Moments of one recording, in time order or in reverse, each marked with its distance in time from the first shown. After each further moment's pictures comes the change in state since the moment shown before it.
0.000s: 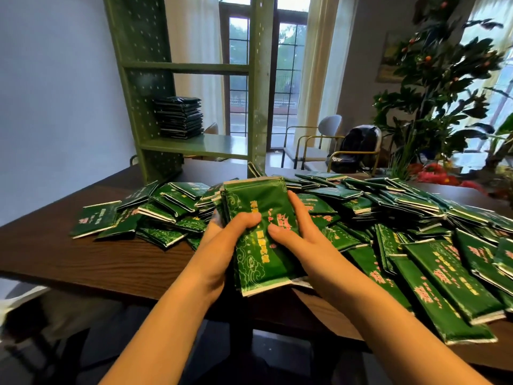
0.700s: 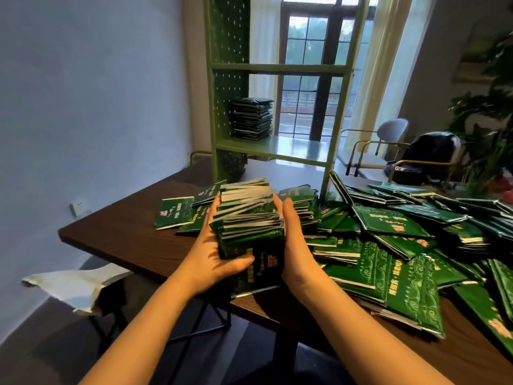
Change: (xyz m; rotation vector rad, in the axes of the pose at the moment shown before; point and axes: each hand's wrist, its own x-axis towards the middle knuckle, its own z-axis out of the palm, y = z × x) left_hand 0.007 0.025 -0.169 0.897 0.050 0.424; right_hand 0.093 0.035 0.125 0.193 -0.068 -0.112
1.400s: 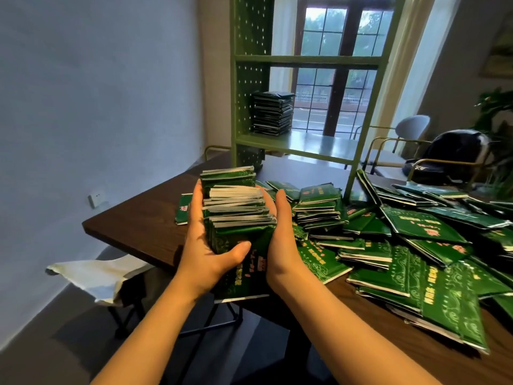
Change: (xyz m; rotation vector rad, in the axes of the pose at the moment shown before) left_hand -0.009 -0.006 -0.014 -0.265 0.311 0.099; right_hand 0.025 0.018 0.051 0.223 -0.010 0.045
